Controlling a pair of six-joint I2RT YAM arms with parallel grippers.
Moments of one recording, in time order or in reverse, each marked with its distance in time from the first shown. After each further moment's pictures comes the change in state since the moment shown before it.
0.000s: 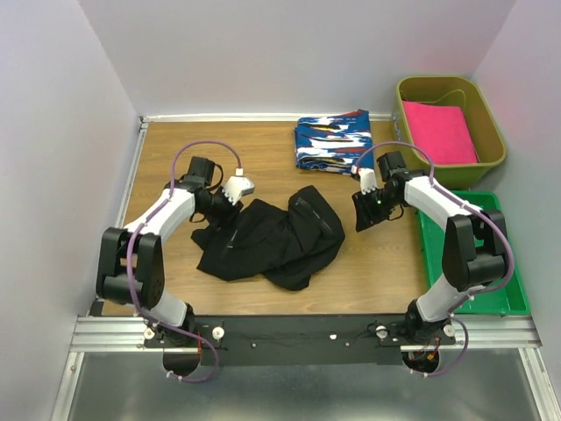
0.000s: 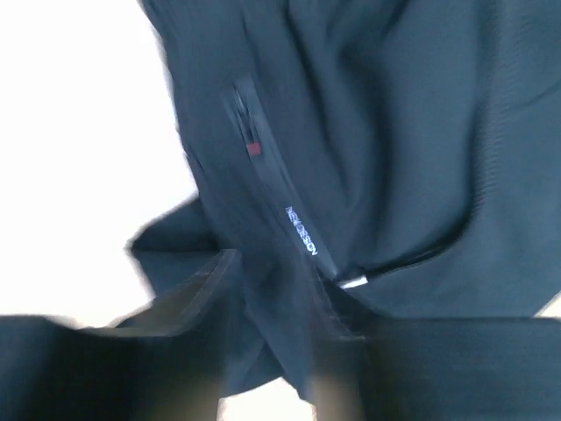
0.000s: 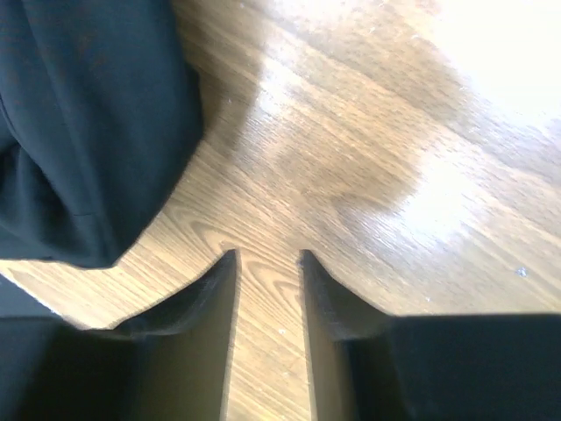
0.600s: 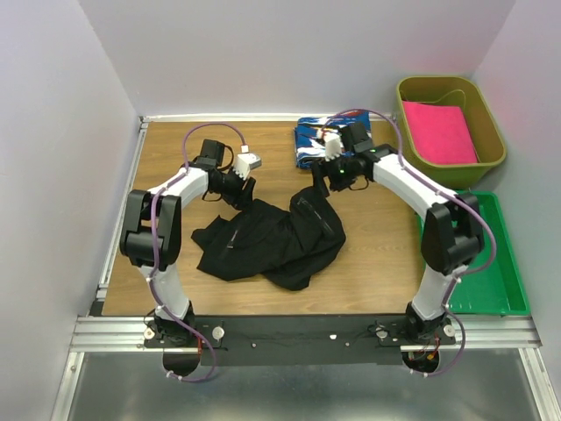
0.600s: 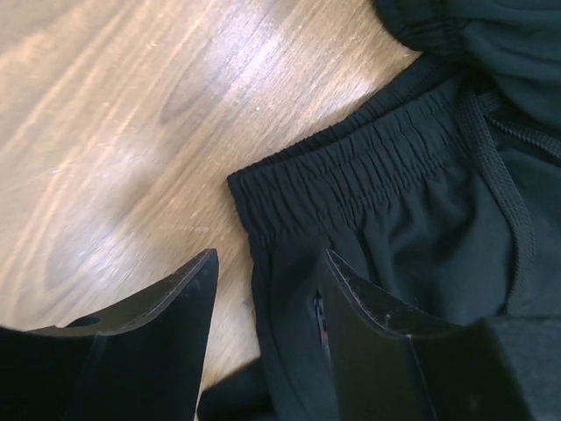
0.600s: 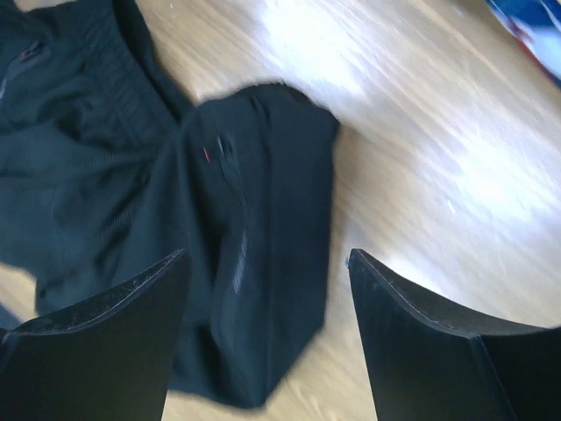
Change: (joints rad) left arm -0.006 0.256 0.251 0.168 0.153 -0.190; right arm 0.193 0.123 0.348 0.104 0.012 0.227
